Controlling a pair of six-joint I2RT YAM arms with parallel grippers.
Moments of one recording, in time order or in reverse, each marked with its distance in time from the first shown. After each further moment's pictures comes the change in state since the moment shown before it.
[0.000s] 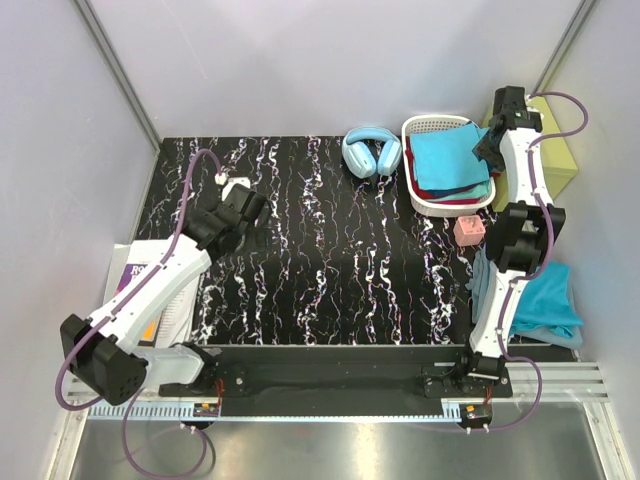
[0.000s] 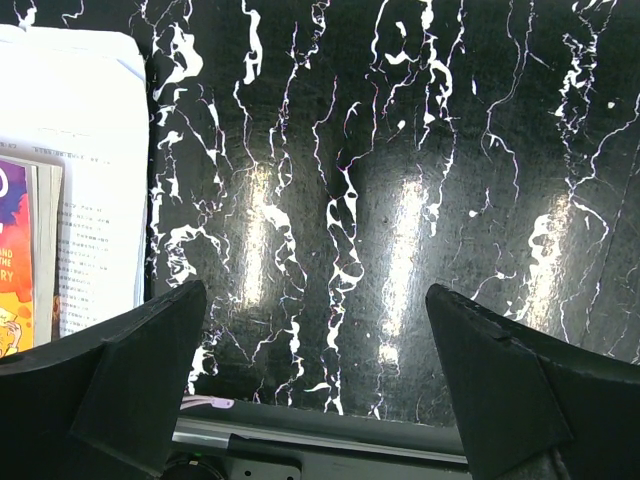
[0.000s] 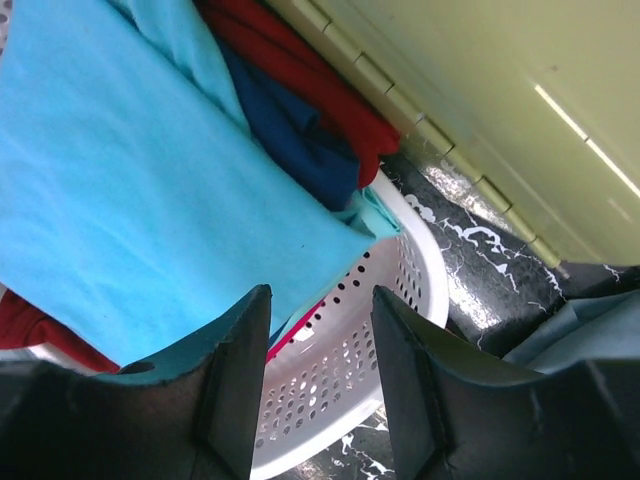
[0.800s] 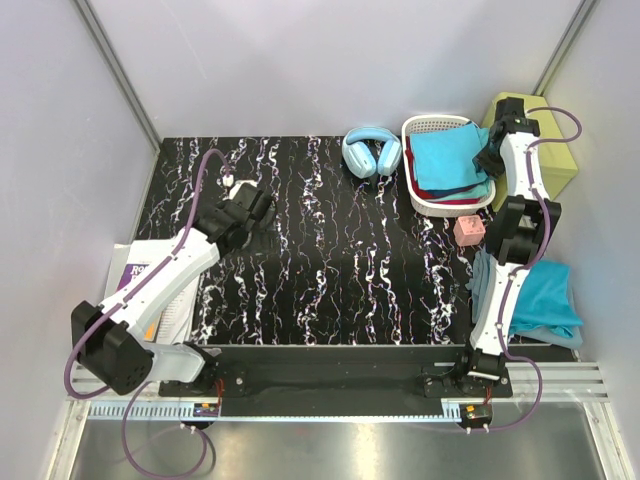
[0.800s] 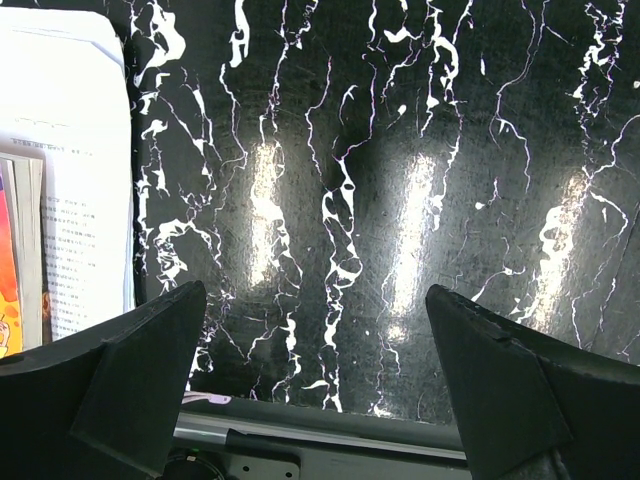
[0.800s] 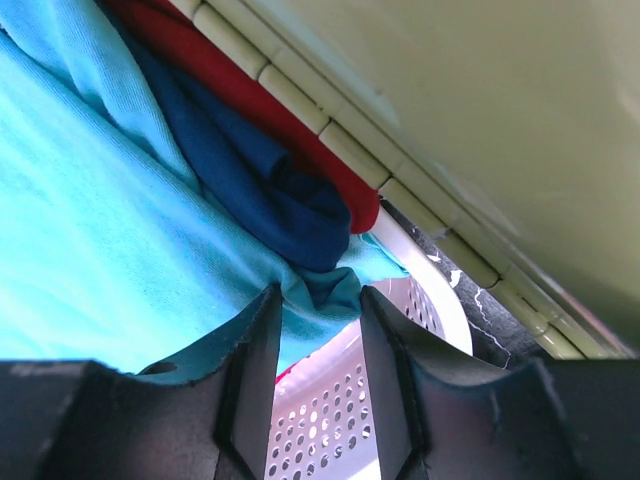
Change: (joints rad) left arm -0.001 0.066 0.000 0.003 0.022 -0.004; right arm -0.042 0.131 0.050 -0.001 -0.077 0.026
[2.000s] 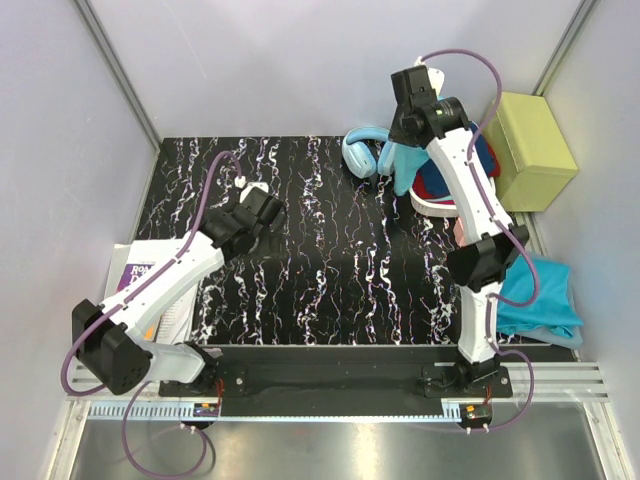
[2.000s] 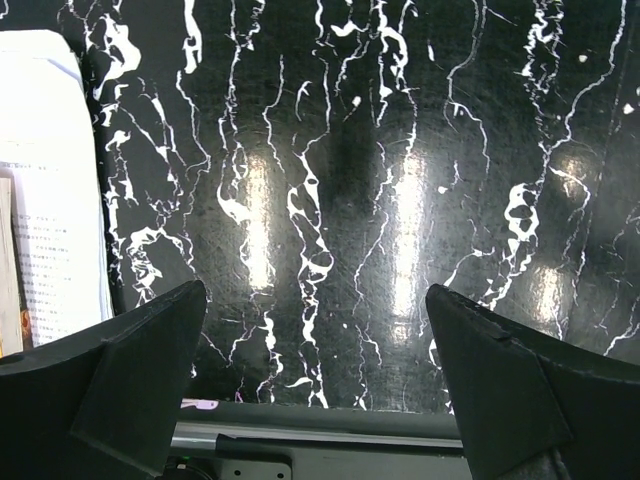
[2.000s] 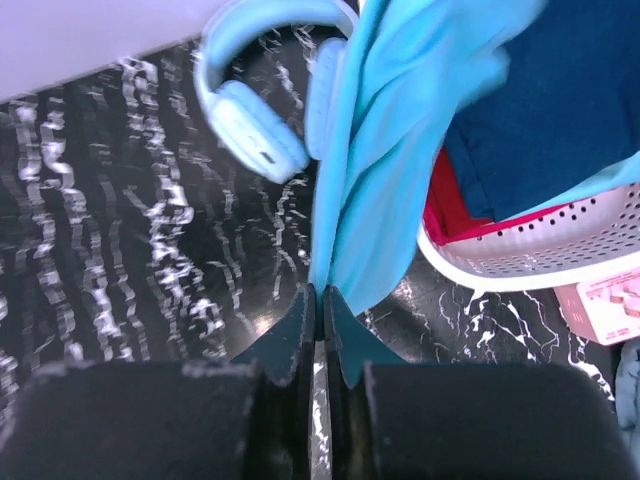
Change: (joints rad) left arm -0.073 0.000 0.003 0.021 0.005 0.000; right arm 0.552 -0.253 0.140 -0.101 0.157 -0.091
